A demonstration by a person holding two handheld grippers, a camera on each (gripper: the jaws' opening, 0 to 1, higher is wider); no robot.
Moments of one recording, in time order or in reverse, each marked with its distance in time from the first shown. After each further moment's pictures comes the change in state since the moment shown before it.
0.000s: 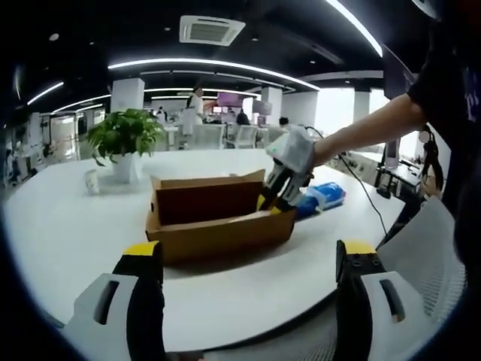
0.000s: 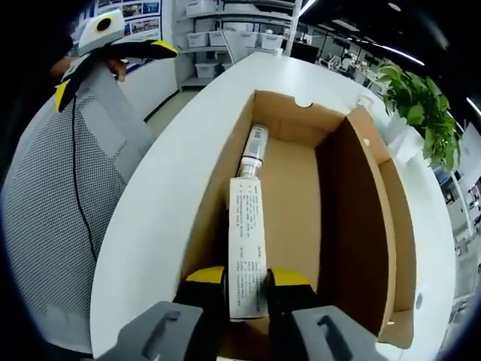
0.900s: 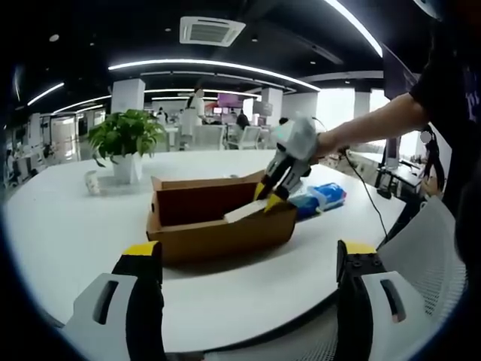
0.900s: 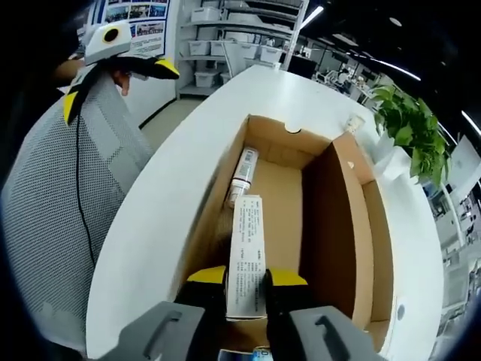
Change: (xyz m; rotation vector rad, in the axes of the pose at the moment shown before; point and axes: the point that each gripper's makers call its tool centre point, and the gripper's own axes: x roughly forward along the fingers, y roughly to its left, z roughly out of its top) left arm 0.000 0.000 0.002 0.004 -0.008 0.001; right arm -0.029 -0.014 0.022 -0.048 -0.070 -0.062
